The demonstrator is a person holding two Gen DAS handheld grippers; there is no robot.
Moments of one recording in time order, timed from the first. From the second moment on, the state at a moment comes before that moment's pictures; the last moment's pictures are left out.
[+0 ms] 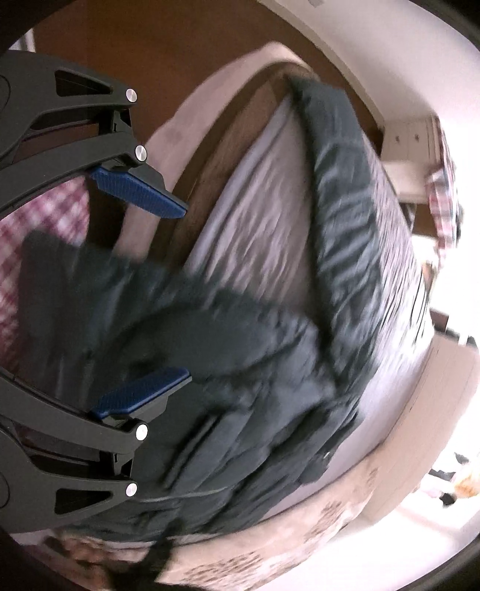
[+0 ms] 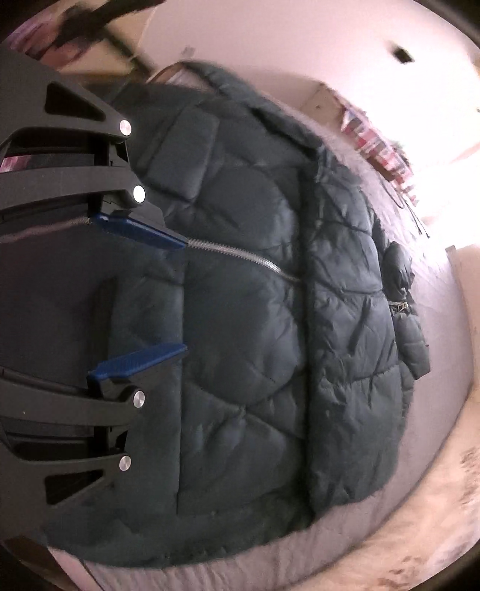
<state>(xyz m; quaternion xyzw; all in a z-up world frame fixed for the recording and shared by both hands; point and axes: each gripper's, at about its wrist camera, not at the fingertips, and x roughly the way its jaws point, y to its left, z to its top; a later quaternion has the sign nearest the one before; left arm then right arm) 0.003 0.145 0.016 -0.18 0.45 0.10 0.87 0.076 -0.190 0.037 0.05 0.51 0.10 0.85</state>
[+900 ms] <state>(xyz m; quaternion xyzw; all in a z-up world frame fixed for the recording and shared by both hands) 0.067 0.320 -0.034 -0.47 0.38 0.27 0.75 0.048 -0.177 -0.003 -0.06 0.51 0.13 0.85</state>
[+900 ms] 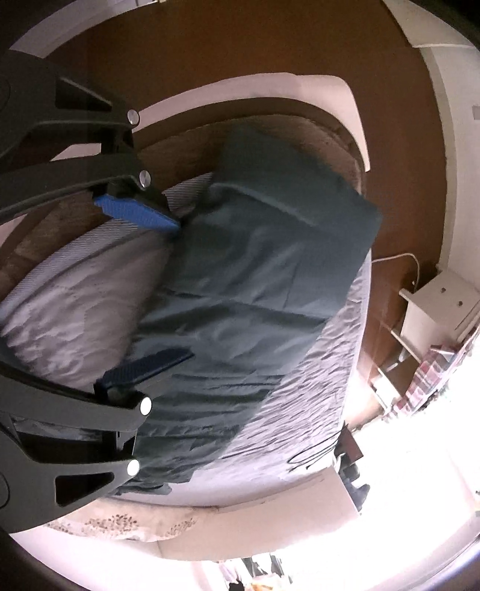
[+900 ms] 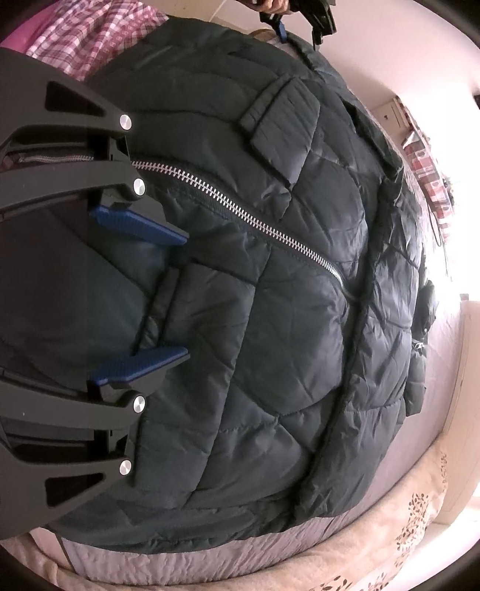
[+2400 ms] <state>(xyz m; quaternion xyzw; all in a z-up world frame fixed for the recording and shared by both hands) 0.118 0.103 0.197 -0.13 0.21 -0.01 0.97 0.044 -0.232 0.034 0.03 0.45 0.11 0.88</state>
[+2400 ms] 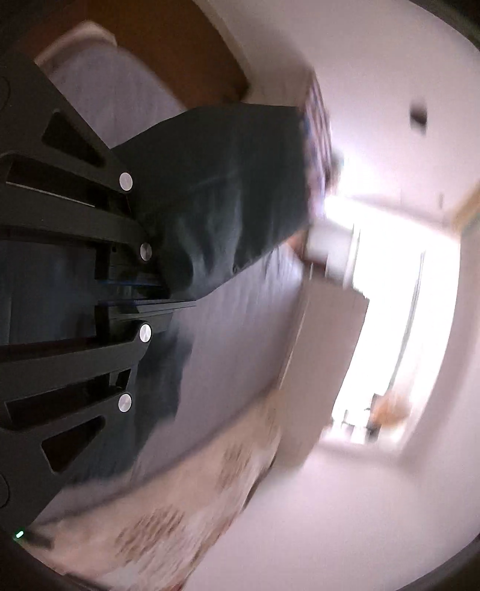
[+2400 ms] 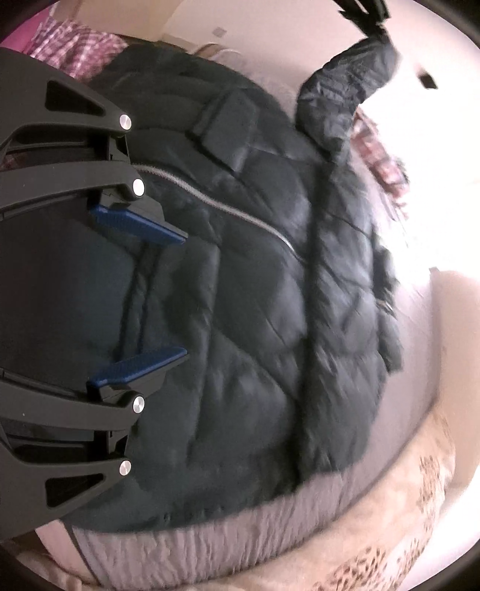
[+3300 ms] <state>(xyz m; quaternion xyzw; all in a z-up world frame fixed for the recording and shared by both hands) 0.084 -0.023 0.062 -0.10 0.43 -0.15 0.88 0.069 -0.292 0.043 0.26 0.45 0.14 0.84</state>
